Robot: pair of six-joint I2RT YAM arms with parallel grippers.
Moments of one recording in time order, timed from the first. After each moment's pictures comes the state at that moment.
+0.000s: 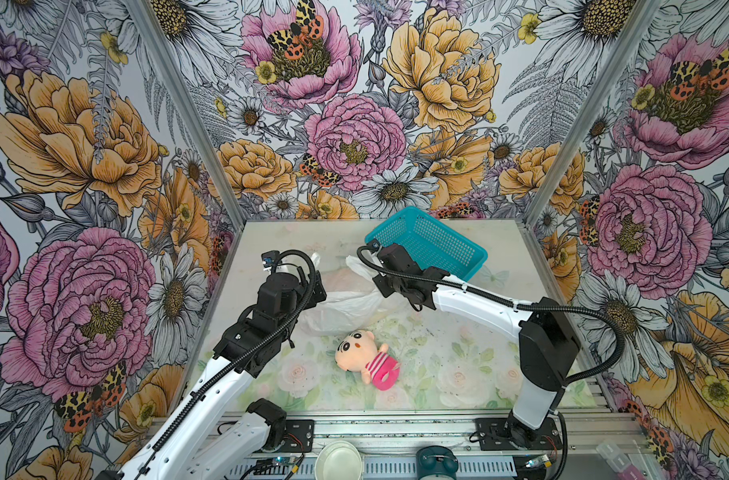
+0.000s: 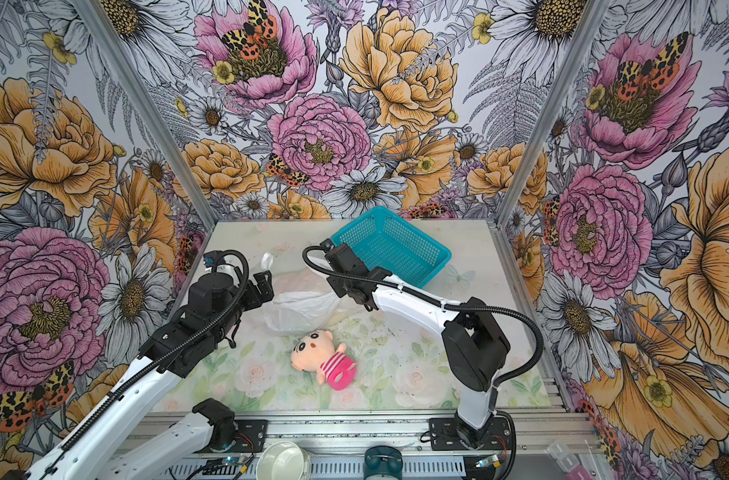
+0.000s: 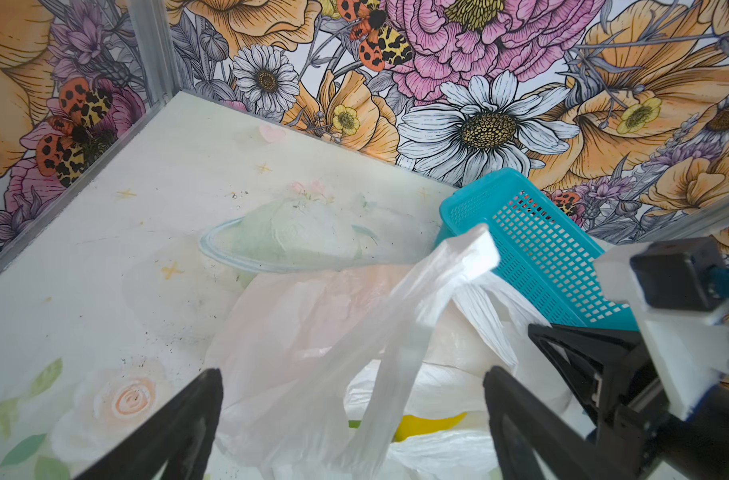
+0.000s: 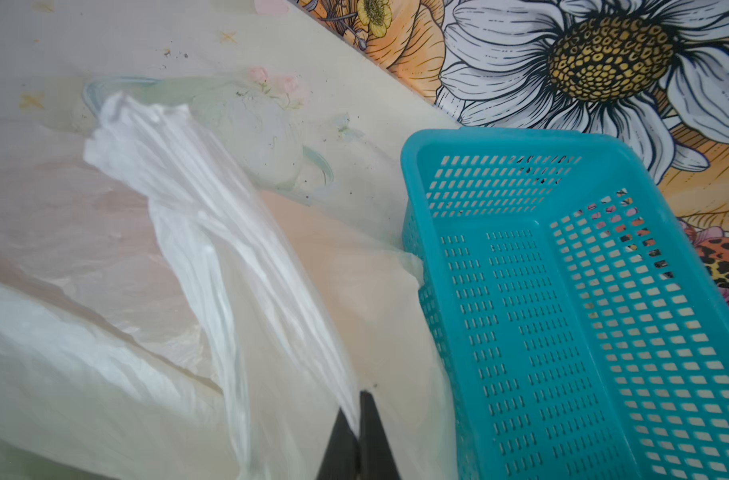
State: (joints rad) left arm -0.49 0.85 0.90 -0.54 -0.41 -0.54; right arm 0.80 1.79 1.42 -0.37 0.28 -0.01
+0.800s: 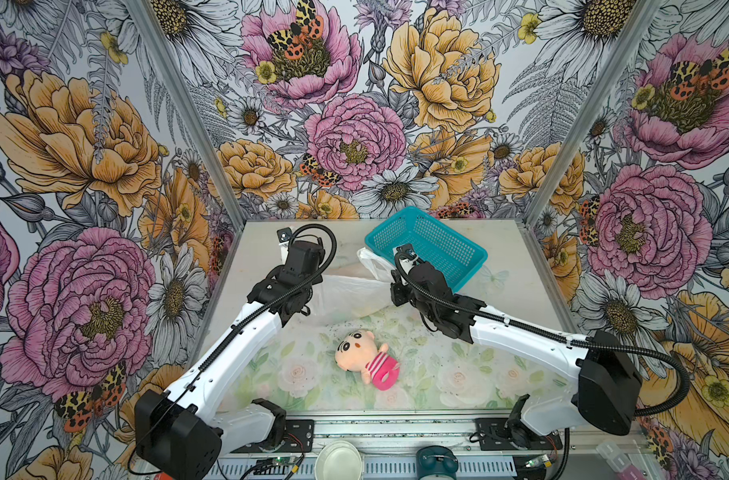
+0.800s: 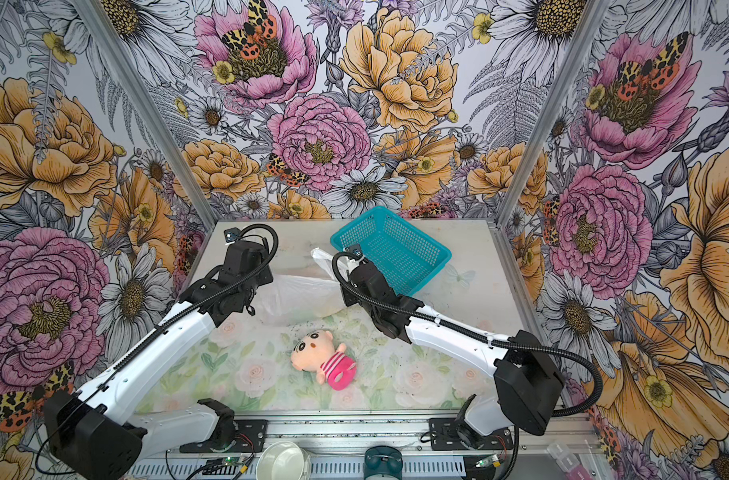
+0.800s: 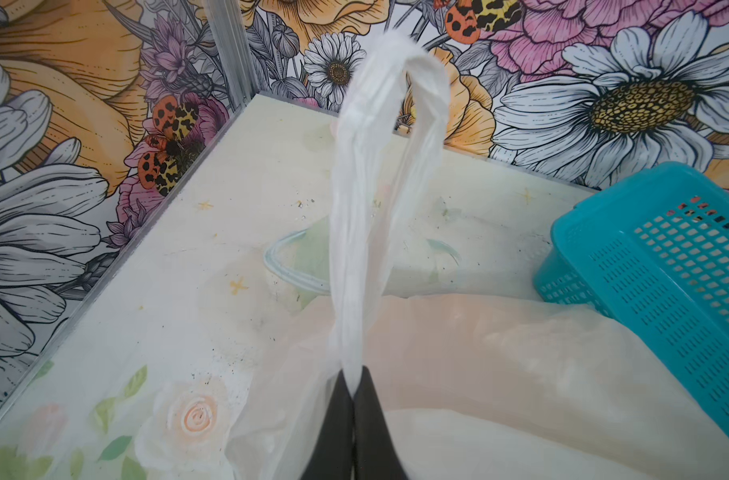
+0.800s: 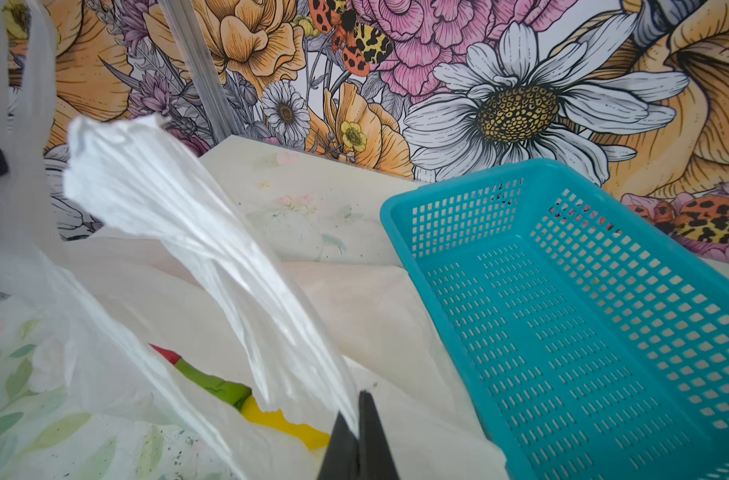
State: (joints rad) left arm -0.40 1.24 1.13 -0.58 -0.57 -0.50; right arm 0.83 1.45 1.00 0.04 0.31 0.23
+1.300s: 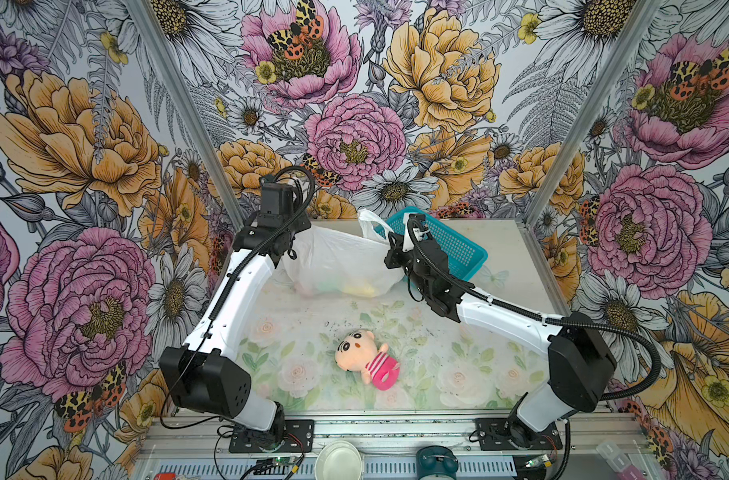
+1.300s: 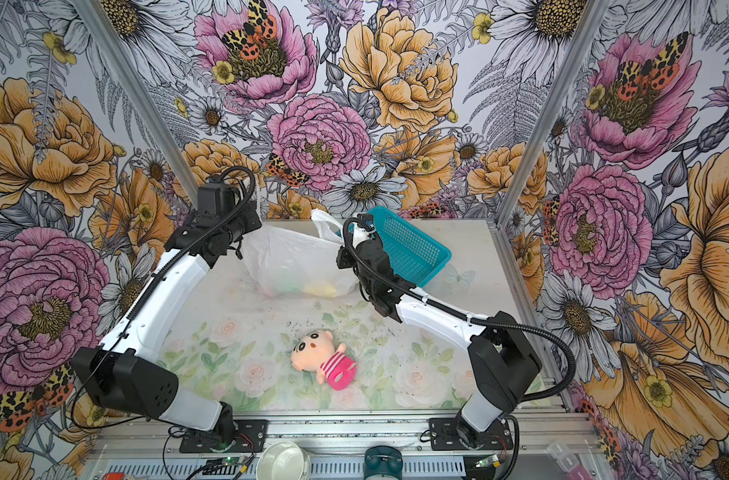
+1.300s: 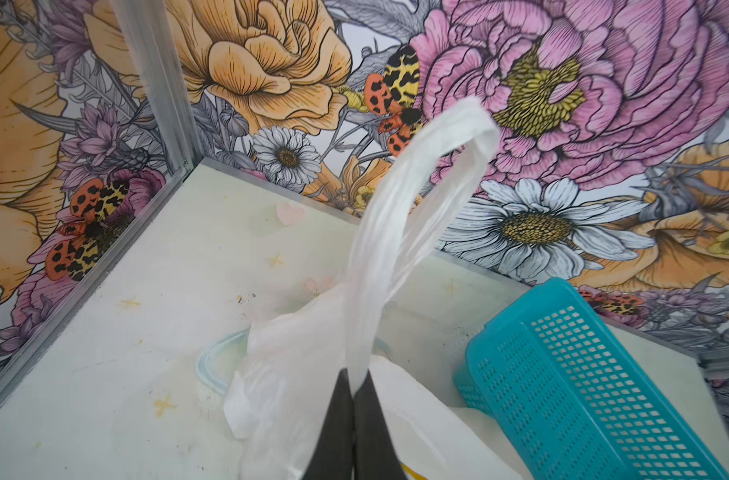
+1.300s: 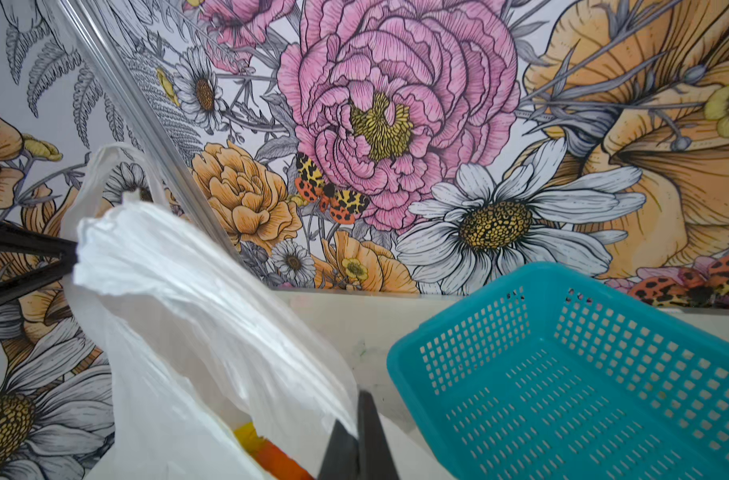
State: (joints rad) left arm -0.16 1.51 1.64 -0.61 -0.22 -0.45; right arm 0.72 1.62 1.18 0.36 0.32 0.32
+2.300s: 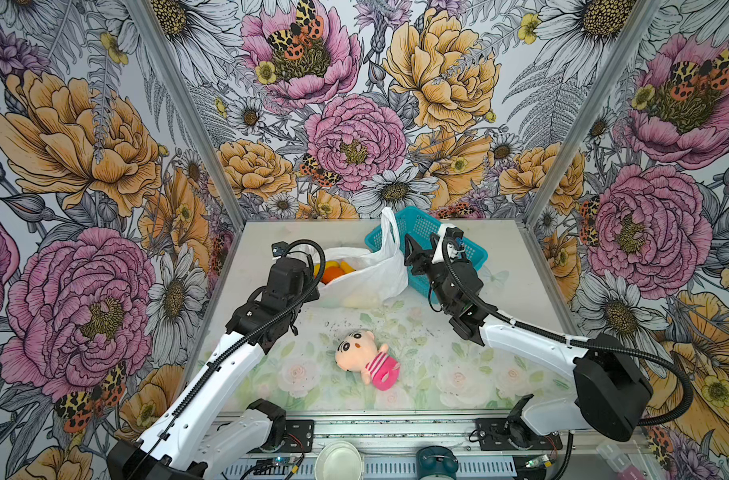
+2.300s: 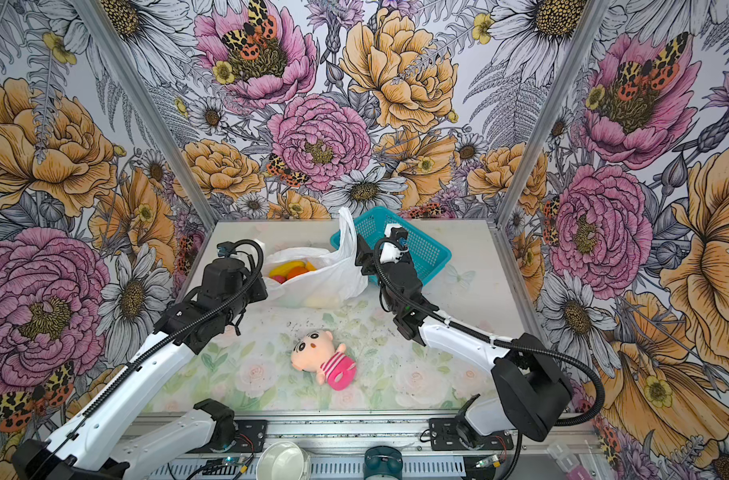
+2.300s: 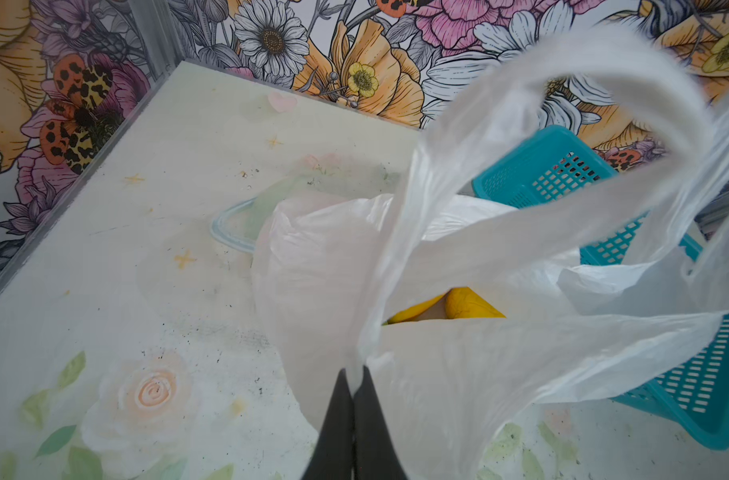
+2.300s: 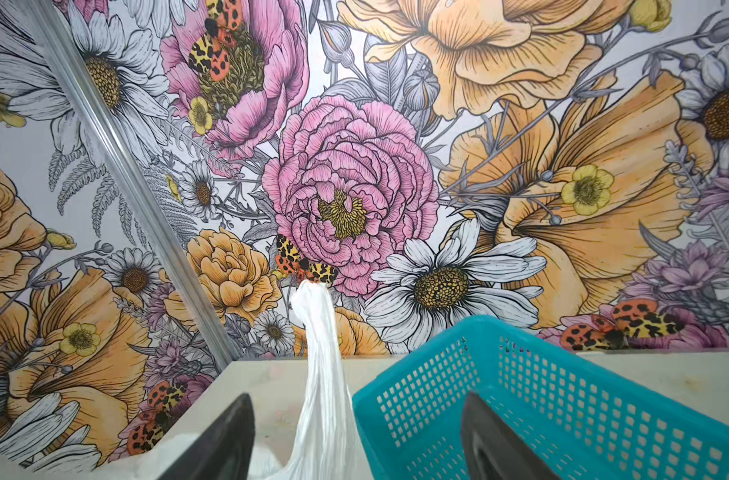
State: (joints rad) left arm -0.42 0.97 0.96 -0.59 -0.36 -0.51; right arm 0.69 1.39 0.87 0.63 0.34 0.25
